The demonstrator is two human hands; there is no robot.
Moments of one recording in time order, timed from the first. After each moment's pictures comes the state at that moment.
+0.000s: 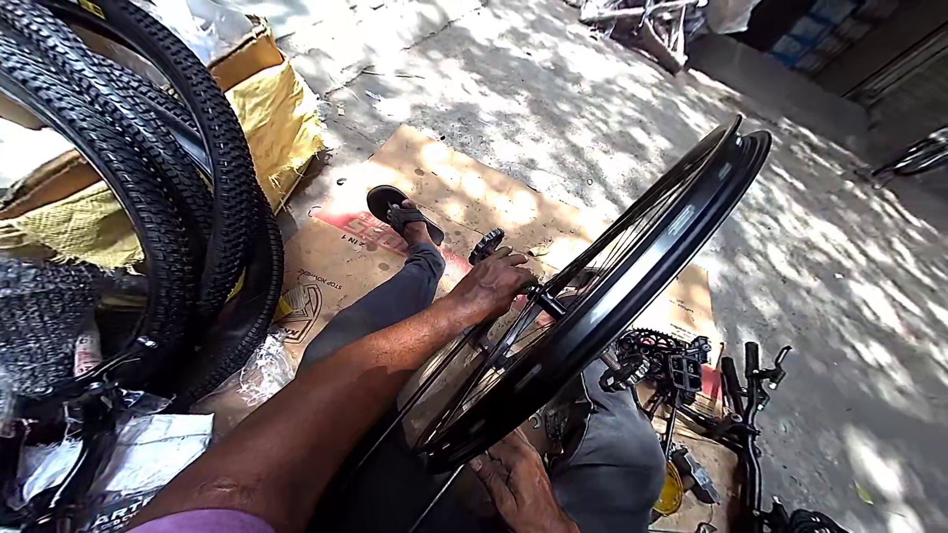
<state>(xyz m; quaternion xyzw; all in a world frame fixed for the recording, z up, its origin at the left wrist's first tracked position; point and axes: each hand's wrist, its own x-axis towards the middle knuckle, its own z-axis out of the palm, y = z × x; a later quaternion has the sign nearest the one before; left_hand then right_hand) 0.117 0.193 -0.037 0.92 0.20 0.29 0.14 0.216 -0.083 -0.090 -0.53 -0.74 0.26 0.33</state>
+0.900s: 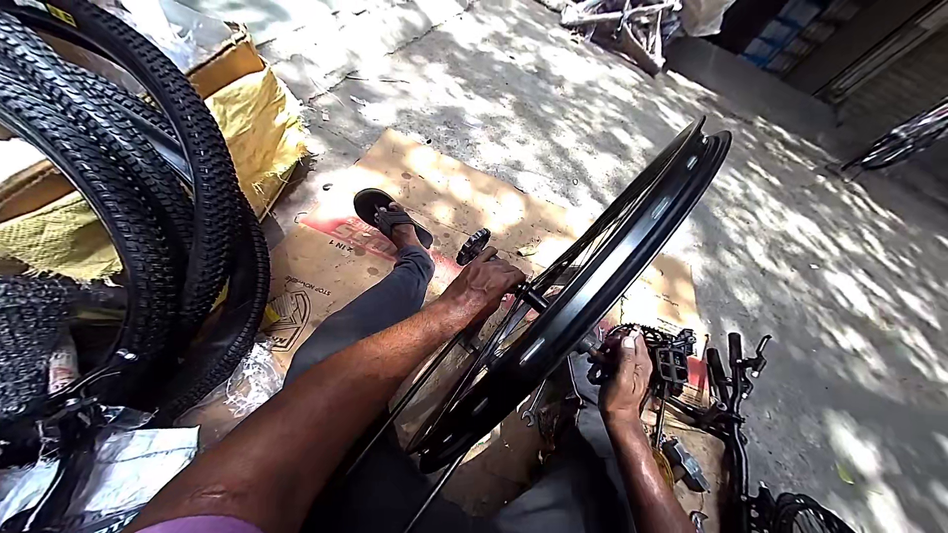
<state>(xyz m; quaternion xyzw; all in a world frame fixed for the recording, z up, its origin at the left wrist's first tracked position) 0.124 0.186 -0.031 0.94 0.24 0.21 0.13 0.358 -0.003 -0.057 -0.69 -0.48 0.09 0.53</state>
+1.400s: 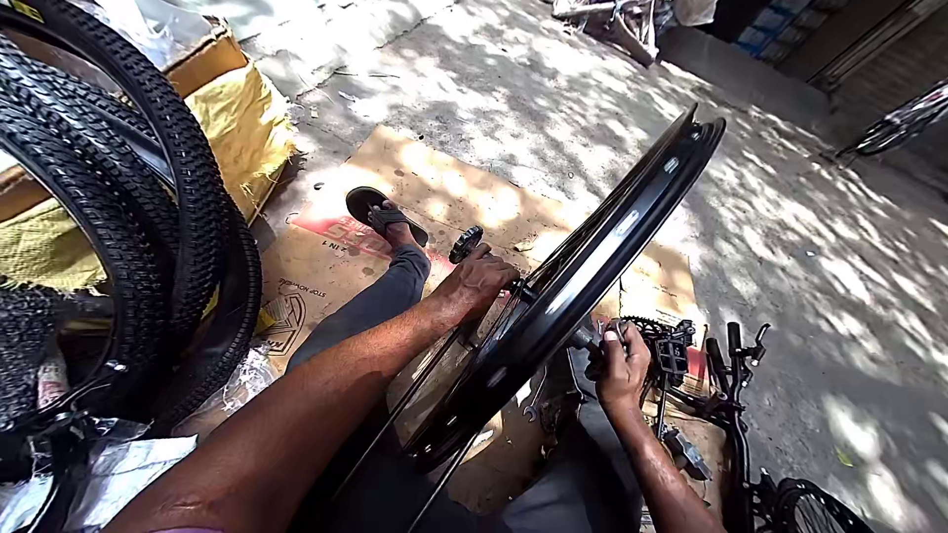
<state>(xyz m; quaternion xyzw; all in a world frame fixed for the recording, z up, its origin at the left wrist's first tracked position) 0.121 0.195 -0.039 0.94 0.23 0.21 0.13 0.363 0.009 -0.058 -0.69 -0.50 0.10 0.50</state>
